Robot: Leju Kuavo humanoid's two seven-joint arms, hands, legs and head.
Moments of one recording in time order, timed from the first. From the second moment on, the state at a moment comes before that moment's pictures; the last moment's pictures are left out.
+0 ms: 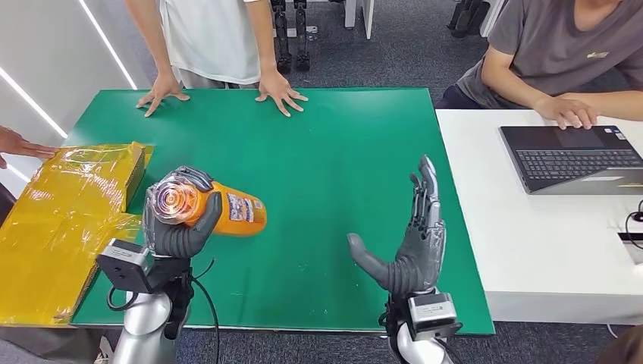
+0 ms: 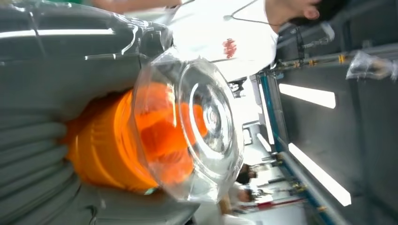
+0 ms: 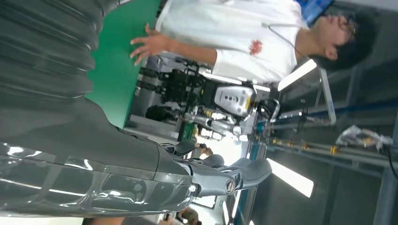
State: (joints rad) left arm -0.15 -0.14 -0.23 -1.62 -0.29 0.17 -0.65; right arm -0.08 0.15 0.51 -1.65 0.18 -0.49 -0.70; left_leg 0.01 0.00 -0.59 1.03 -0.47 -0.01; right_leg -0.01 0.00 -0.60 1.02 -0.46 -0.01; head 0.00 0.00
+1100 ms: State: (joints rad) left arm -0.22 0.22 -0.19 -1.44 -1.12 0.45 -0.37; right arm -0.01 0.13 0.51 -1.75 0.14 -0.51 -0.70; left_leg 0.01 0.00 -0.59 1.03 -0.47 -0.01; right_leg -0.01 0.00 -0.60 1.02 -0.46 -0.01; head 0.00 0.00
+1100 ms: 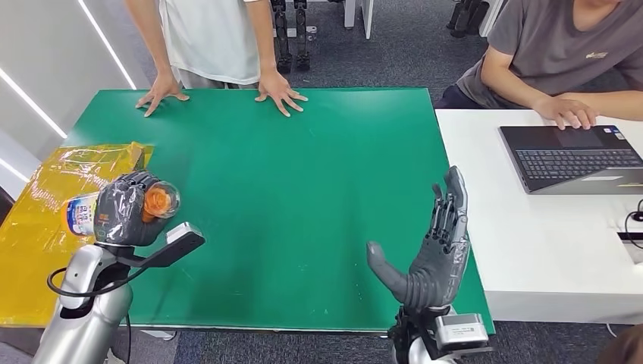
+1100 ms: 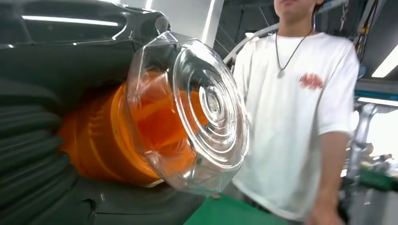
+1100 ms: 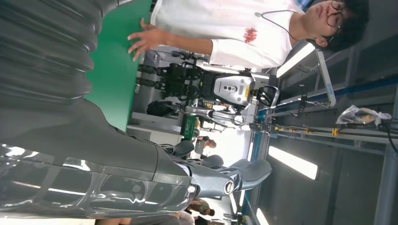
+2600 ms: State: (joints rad) left arm -0.44 0.25 -0.34 -0.81 -1.38 0.41 -0.37; right arm -0.04 0.10 0.53 -1.71 0.09 -0.44 -0.70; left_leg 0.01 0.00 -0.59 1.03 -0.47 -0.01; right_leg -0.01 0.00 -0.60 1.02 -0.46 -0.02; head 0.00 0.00
